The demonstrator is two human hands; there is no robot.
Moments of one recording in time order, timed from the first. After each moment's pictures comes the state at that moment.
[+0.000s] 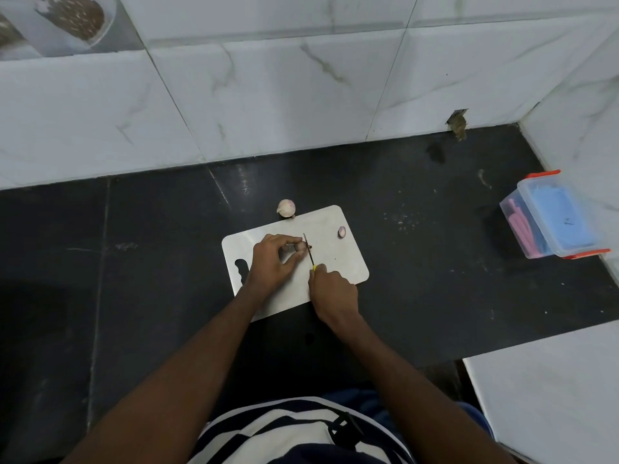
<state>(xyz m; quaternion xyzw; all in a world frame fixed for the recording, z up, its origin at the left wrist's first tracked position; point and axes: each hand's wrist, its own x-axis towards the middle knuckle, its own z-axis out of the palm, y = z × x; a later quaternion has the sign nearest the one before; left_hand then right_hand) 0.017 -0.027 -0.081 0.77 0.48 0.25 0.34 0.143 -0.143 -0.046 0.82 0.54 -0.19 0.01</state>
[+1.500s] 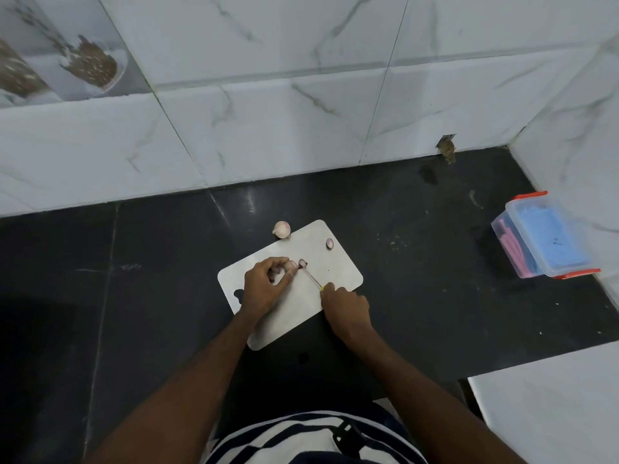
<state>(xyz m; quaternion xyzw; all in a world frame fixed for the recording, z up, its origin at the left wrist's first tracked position) 0.013 -0.039 -0.074 0.69 0.55 0.25 0.40 0.192 -0.149 -0.041 0.79 0.59 -0.18 0.08</state>
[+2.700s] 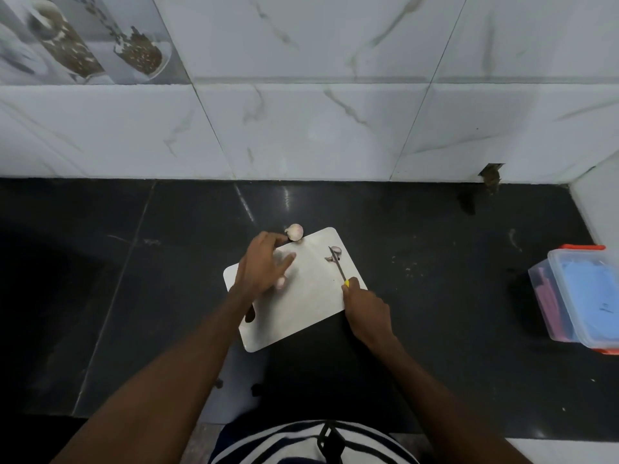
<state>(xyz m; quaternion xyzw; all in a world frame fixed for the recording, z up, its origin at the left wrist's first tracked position) 0.027 -0.001 -0.037 0.73 0.61 0.18 0.24 0.262 -0.131 -0.043 0.77 0.59 -0.24 -0.02</state>
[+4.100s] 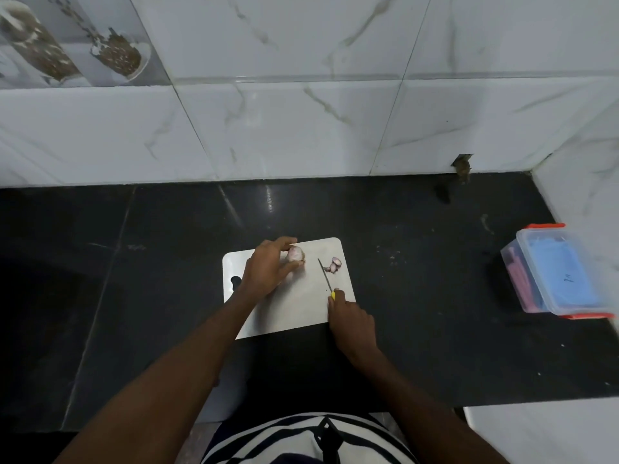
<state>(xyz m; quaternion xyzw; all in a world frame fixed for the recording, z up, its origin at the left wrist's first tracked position) 0.050 -0.019 -0.038 0.77 0.55 0.17 0.29 0.229 -0.179 -0.047 0.80 0.56 -0.20 0.00</state>
